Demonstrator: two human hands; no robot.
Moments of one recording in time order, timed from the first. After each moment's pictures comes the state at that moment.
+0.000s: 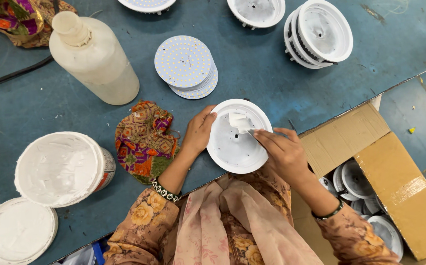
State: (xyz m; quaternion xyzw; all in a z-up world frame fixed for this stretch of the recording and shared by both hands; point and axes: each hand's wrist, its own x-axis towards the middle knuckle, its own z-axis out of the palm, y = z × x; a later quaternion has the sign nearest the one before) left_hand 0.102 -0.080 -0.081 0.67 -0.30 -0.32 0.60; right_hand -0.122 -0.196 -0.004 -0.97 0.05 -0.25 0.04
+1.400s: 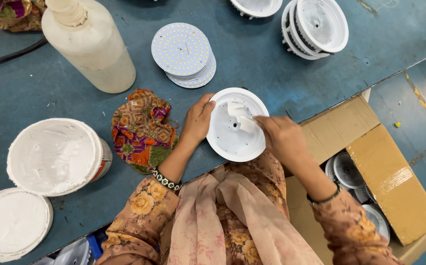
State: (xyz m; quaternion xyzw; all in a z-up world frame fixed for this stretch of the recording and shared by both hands) left_hand 0.099 -0.081 -0.082 0.68 -0.28 -0.30 0.61; right_hand -0.109 -0.197 0.003 -0.97 0.11 -0.20 0.07
